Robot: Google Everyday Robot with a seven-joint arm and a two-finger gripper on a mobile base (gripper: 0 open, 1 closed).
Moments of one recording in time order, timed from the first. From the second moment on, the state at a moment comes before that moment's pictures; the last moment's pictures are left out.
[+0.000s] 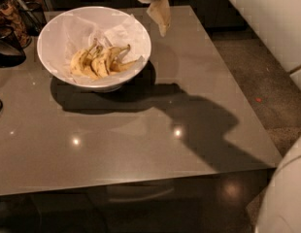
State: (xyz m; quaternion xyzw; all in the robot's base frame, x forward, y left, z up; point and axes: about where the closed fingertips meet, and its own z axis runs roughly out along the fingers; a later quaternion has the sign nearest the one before) arm 0.669 0.028 1.007 -0.93 0.17 -0.22 0.22
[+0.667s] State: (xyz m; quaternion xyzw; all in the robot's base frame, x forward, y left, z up) arm 0.671 0.045 1.002 -0.94 0.15 -0.21 0.22
